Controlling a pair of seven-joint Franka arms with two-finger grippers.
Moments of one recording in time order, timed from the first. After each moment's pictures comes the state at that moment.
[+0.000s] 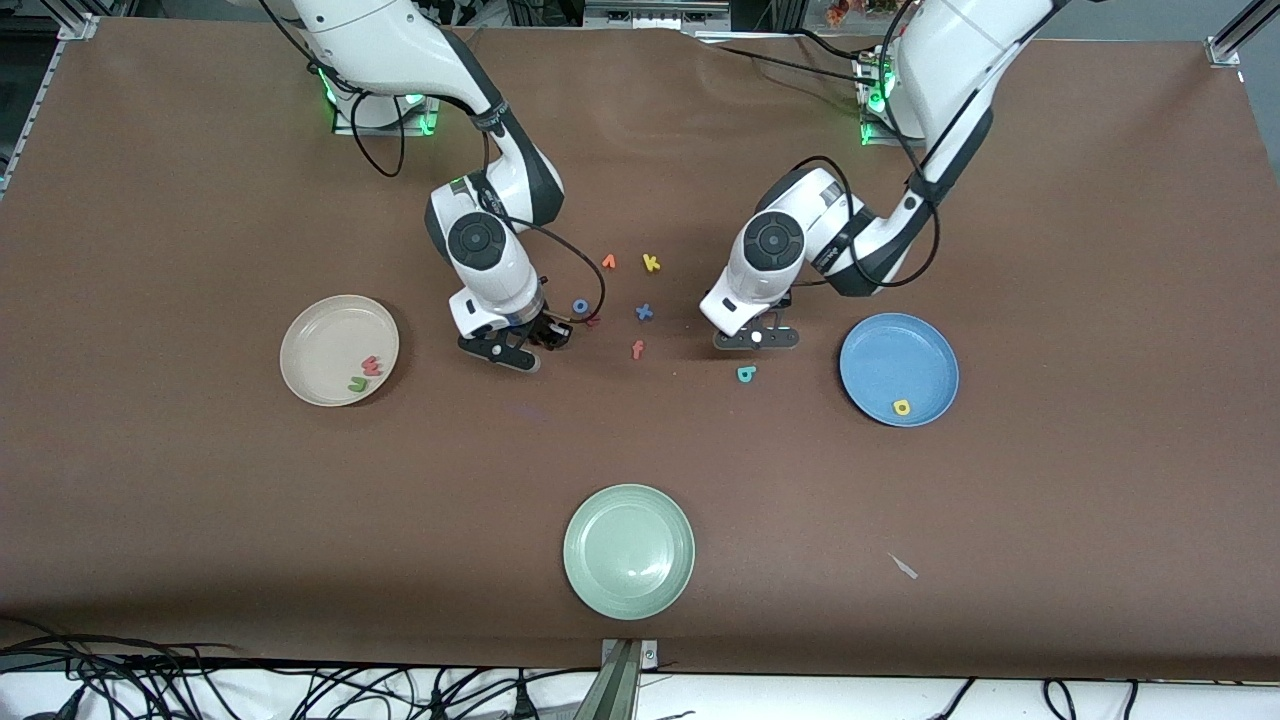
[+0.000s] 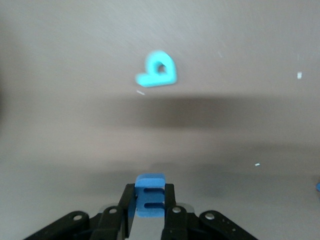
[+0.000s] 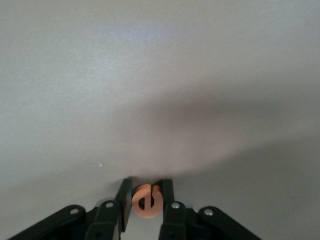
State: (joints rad) left arm -0.19 0.53 -0.45 -1.90 0.20 2.17 -0.80; right arm 0.70 0.57 -0.11 -1.96 0.16 2.52 0.80
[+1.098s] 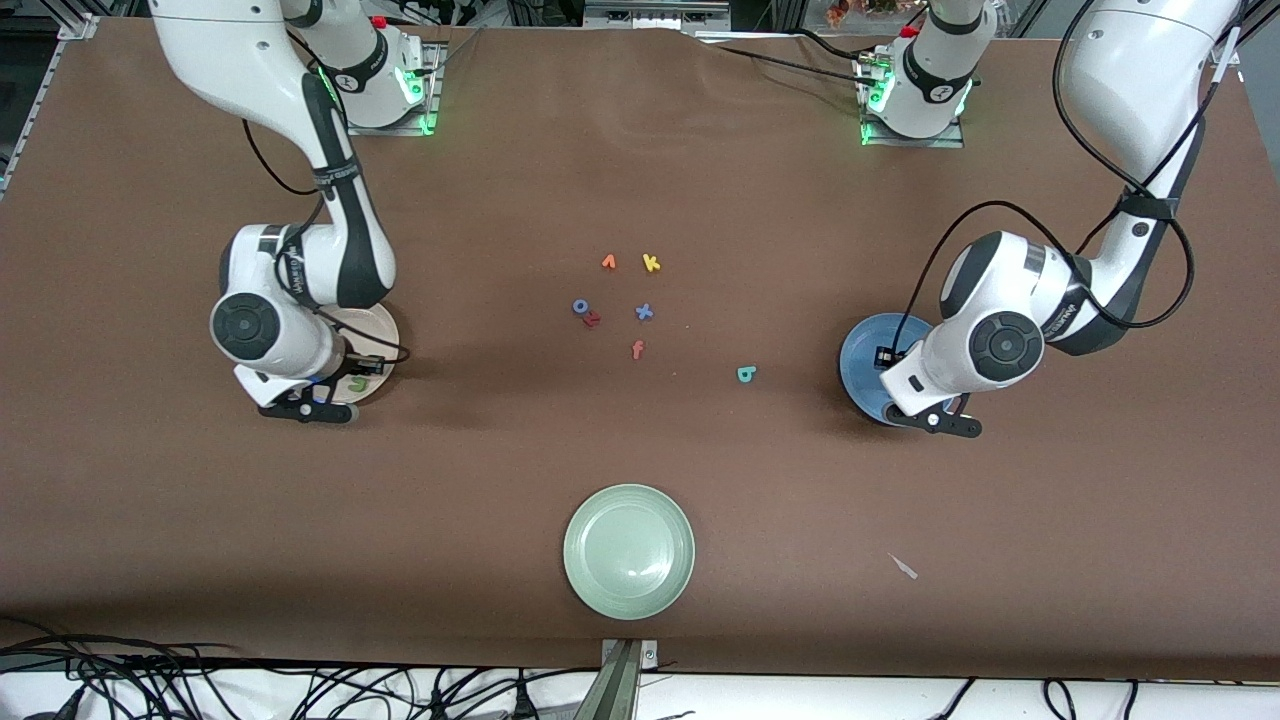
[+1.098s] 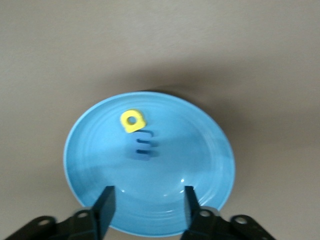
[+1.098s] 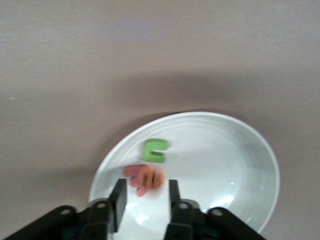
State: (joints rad) left arm 0.18 0.53 -0.46 -1.80 0.28 2.01 -0.20; right arm 0.57 0.53 -0.46 -1.92 0.16 2.22 0.11
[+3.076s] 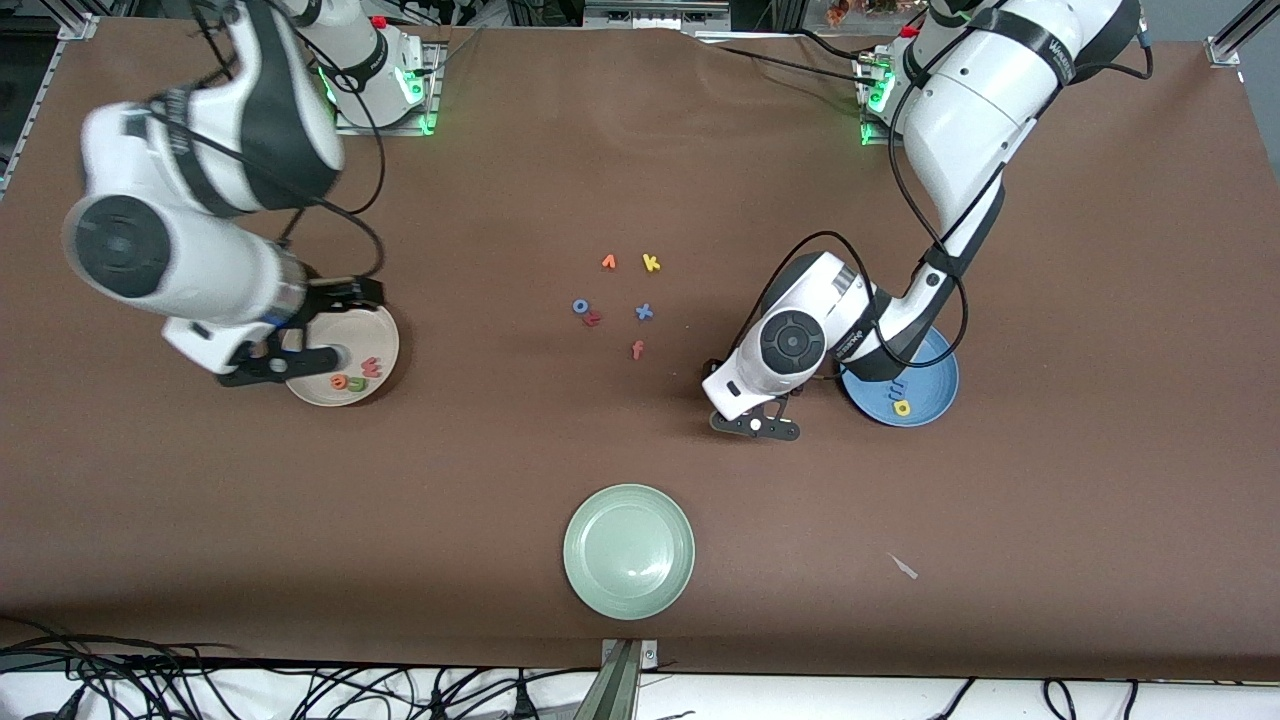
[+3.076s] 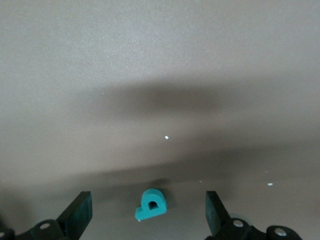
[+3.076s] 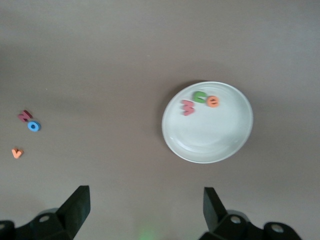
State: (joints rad) left arm -0.19 0.82 -0.40 -1.51 0.27 2.13 -0.50; right arm 0.39 0.31 -0.22 -1.50 0.07 1.55 -0.02
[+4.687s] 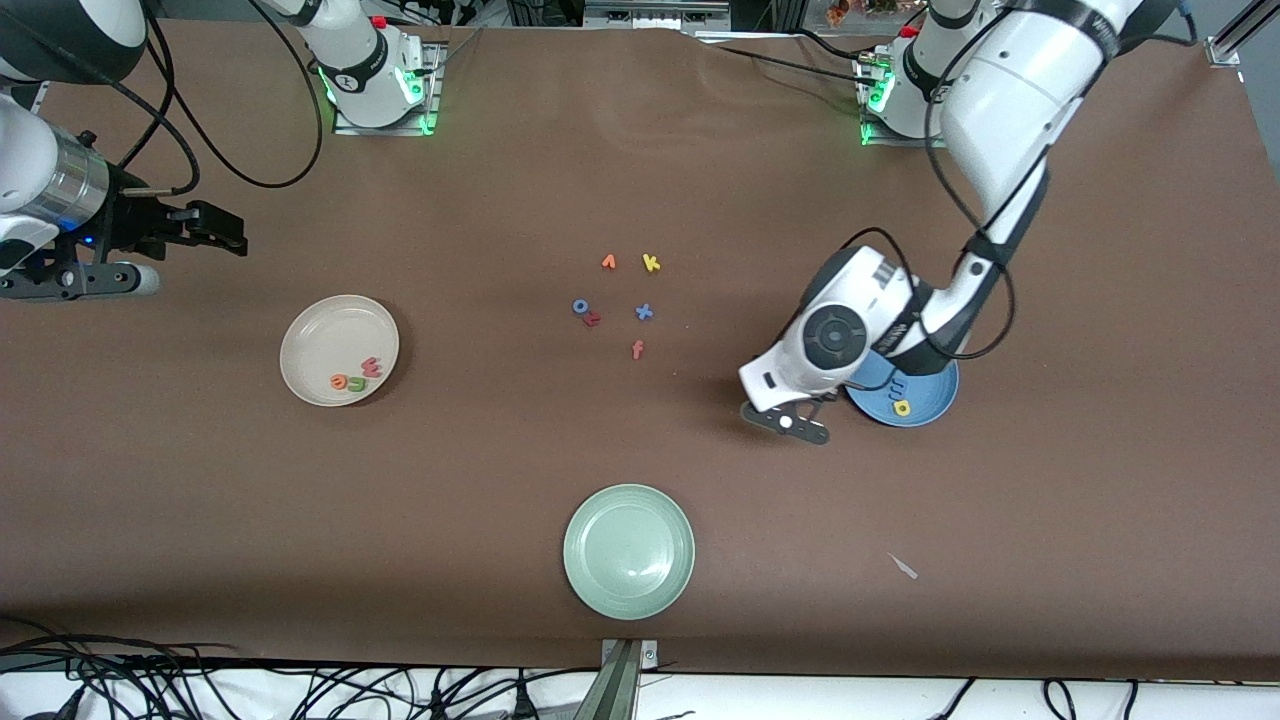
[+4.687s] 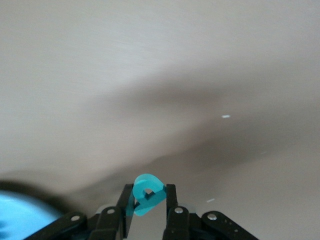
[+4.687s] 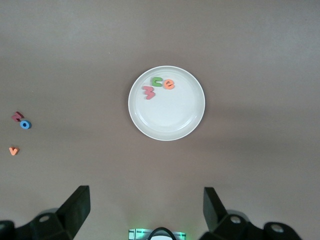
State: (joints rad) left arm -0.07 0.69 -0.40 -1.62 0.29 2.10 -0.21; right arm 0.21 0.07 -0.15 -1.62 0.02 1.53 0.00
